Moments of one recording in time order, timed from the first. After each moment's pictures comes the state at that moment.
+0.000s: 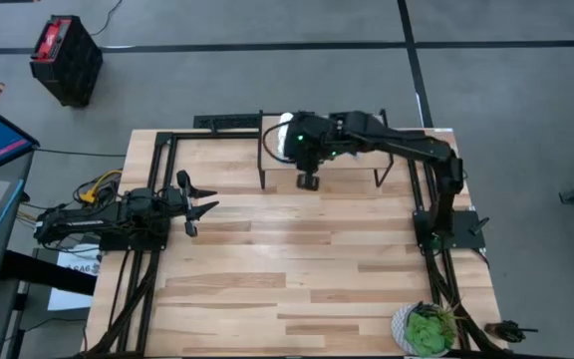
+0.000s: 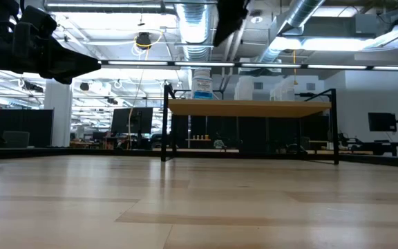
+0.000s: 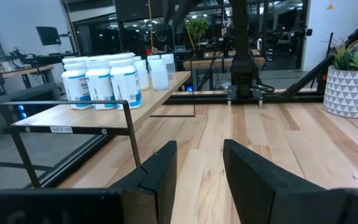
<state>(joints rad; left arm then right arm) 0.10 0.05 0.01 0.05 -0.14 0.09 -0.20 1.88 2.10 -1.19 0.13 -0.19</state>
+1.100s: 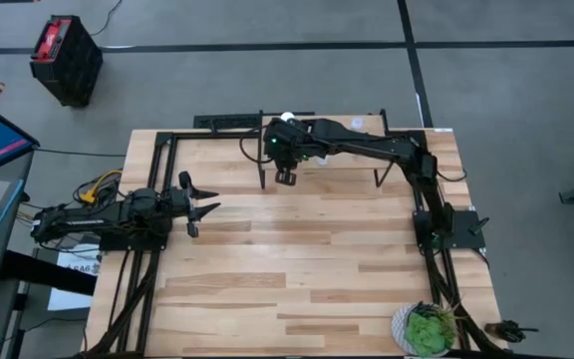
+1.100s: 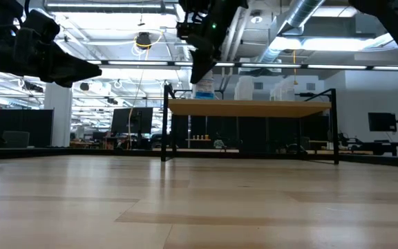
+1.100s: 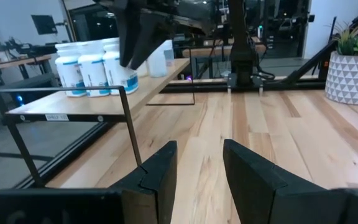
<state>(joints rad) 0.10 0.10 0.01 0.05 -0.14 0.09 -0.26 2.09 2.09 -1.00 0.22 -0.18</state>
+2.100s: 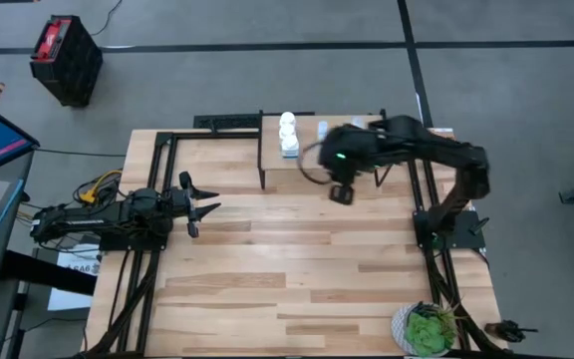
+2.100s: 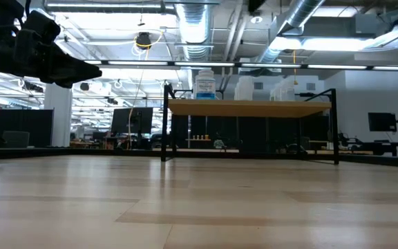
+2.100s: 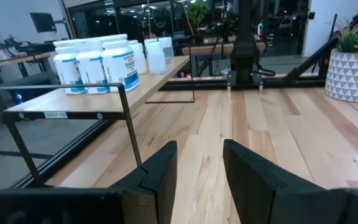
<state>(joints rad) 0.10 0.11 0.01 0.05 -0.14 0.09 -0.05 1.71 2.13 -1.47 0.23 0.07</state>
